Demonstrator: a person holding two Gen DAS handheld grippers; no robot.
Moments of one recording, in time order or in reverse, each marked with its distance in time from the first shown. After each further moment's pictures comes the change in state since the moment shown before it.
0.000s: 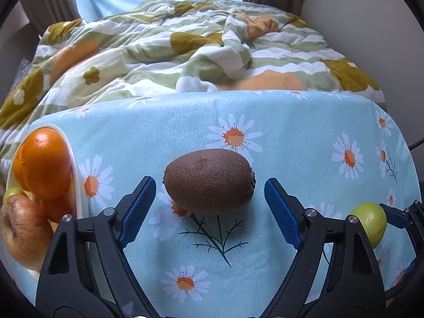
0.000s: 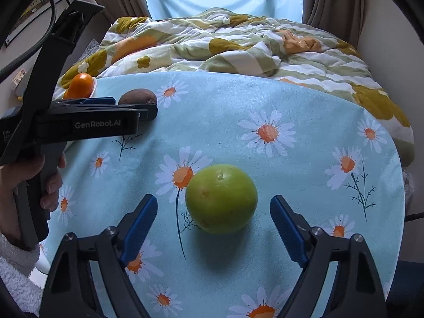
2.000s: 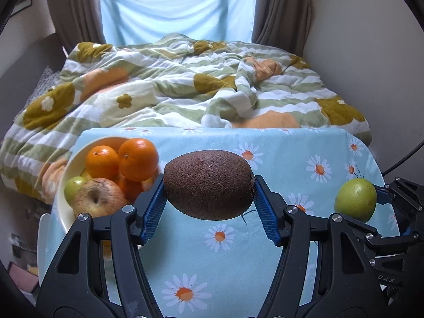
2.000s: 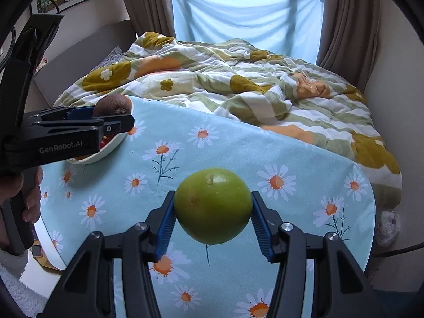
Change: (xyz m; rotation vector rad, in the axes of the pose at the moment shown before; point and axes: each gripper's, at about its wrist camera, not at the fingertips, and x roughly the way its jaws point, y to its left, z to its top) left arm -0.132 0.040 -0.028 -0.069 -0.206 0.027; right arm -0.065 0.050 0.022 -0.168 -0.154 0.004
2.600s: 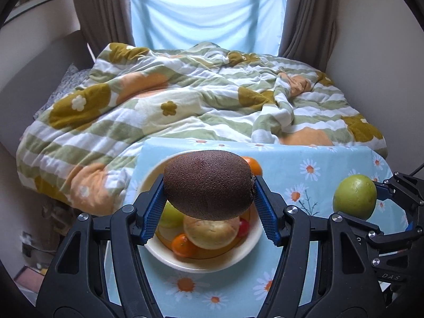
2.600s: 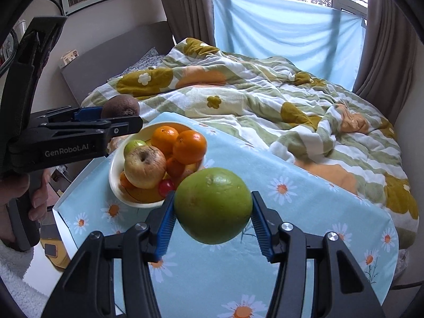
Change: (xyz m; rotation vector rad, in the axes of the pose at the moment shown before) left arm -0.033 0.139 0.019 -0.043 -0.027 0.064; right arm 0.023 0.114 0.074 -0.097 -0.032 0.103
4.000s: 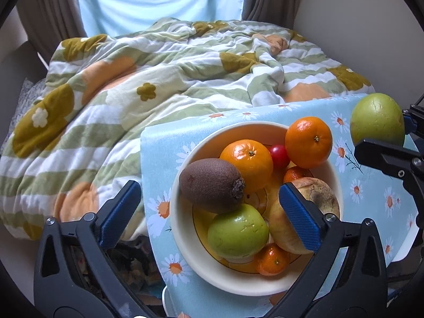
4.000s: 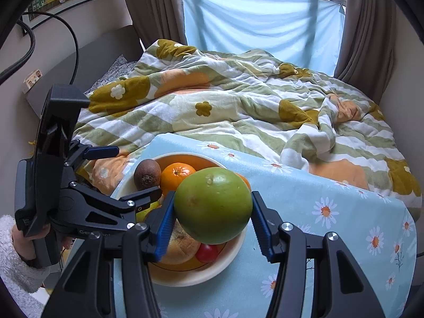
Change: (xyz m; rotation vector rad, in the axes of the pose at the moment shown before) left arm 0.095 0.080 -0.003 0.236 0.136 -0.179; right arm 0.072 0.056 0.064 0.157 0.012 -0.136
